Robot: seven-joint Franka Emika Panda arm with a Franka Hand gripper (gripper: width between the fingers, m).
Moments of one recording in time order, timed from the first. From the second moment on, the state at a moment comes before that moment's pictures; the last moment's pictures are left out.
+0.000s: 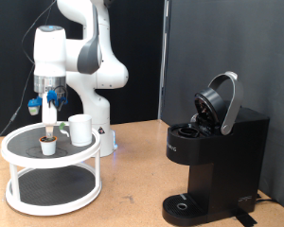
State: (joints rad) arm -0.29 -0.40 -0.36 -2.74 -0.25 2.46 2.07
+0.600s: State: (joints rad) arm -0.29 -0.31 -0.36 -2.74 -0.25 2.55 2.07
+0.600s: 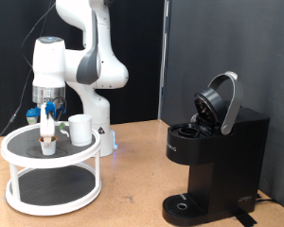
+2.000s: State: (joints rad) arm -0.29 -0.41 -0.38 -2.60 -0.08 2.20 1.91
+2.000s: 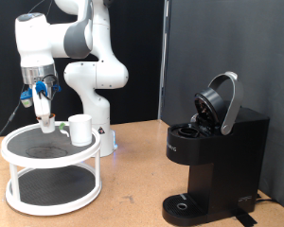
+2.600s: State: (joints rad) arm -0.18 -0.44 -0.37 -2.51 0.28 2.06 1.84
